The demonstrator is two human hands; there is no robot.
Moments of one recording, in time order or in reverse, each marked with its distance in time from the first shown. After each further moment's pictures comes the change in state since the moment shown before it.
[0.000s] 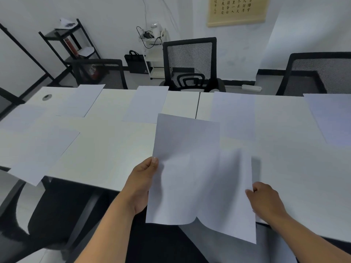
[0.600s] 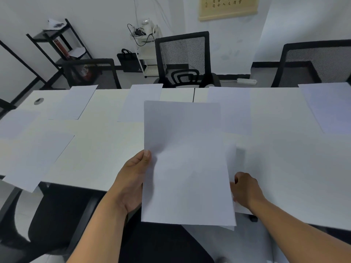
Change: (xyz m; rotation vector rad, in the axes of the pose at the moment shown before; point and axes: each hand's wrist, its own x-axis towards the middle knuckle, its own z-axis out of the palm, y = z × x) left_hand -0.005 0.018 0.000 -0.079 -0.053 0.057; right_hand 0.010 -0.036 0.029 0.036 -0.112 0.001
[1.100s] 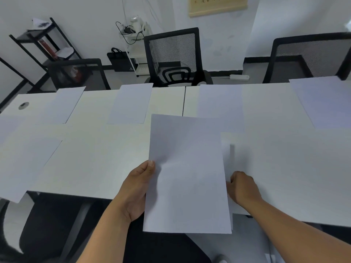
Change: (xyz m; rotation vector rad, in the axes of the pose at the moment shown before) left_hand 0.019 -0.031 0.015 0.058 -0.030 -0.128; right_hand 0.007 0.006 -0.006 -0.083 0.045 -0.005
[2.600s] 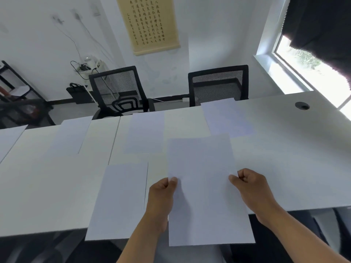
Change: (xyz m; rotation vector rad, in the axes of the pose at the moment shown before) left_hand -0.043 -0.101 0.342 0.306 -0.015 0.124; right_hand -0.085 0.229 -0.257 0.747 0.188 -0.026
